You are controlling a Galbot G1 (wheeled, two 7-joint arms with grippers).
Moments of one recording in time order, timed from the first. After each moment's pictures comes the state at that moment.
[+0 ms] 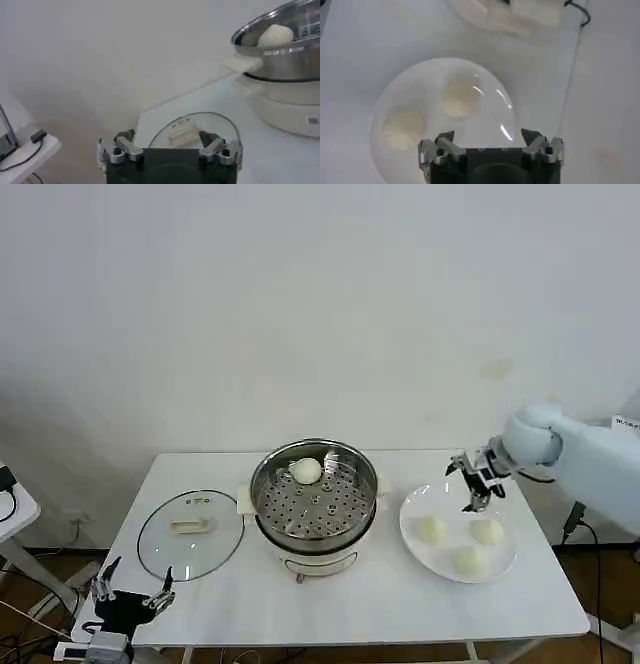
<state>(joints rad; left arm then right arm) 1.79 -1.29 -0.75 -2.27 0.10 0.37 -0.03 0.27 0.62 -1.08 1.39 0.01 -0.18 -1.00</state>
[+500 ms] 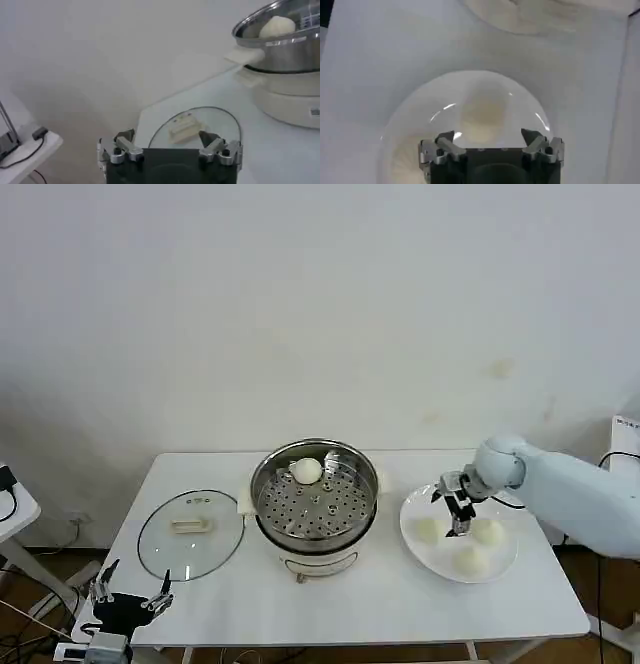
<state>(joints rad) 1.78 -1.28 -0.76 -2.26 0.10 0.37 -0.03 0.13 0.73 -1.03 1.27 -0.01 -0.20 -1.00</state>
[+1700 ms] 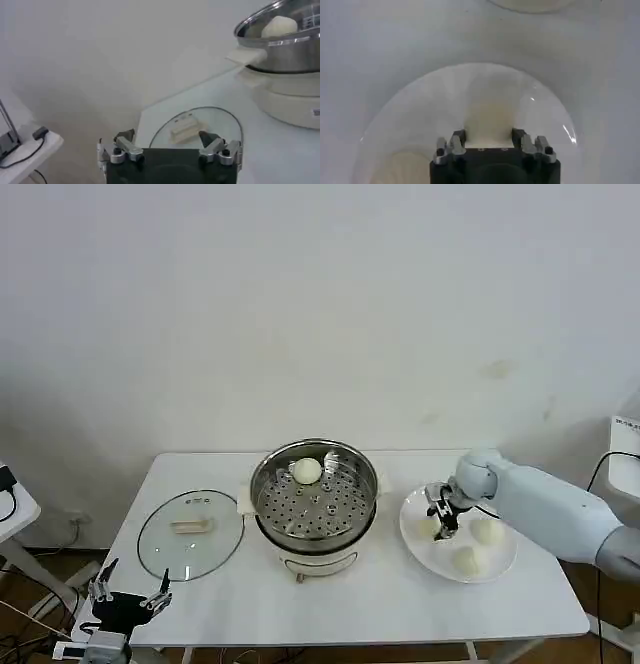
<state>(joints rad) 1.78 -1.28 -0.76 -2.25 0.10 0.37 -0.02 0.06 0.83 -0.97 1.13 -0.07 -0.21 -1.00</state>
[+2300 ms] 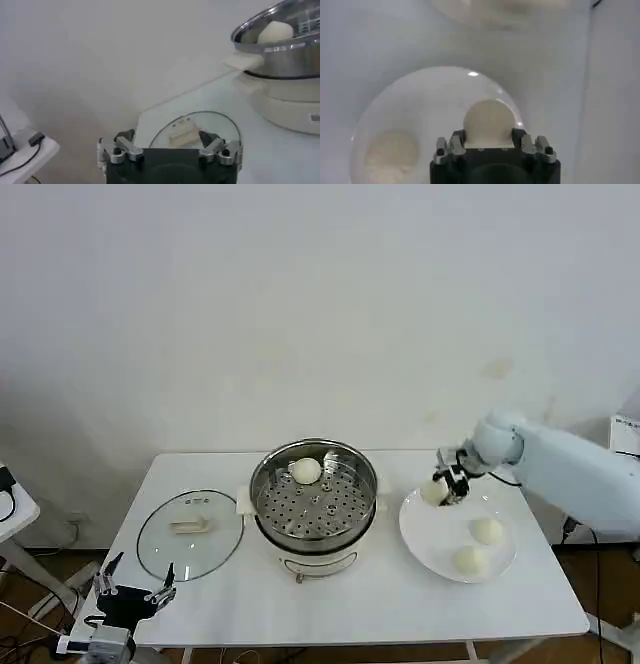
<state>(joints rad) 1.75 -1.27 -0.74 -2.26 0.10 0.38 -0.02 0.34 0.74 -1.07 1.28 0.07 -0.26 -0.99</state>
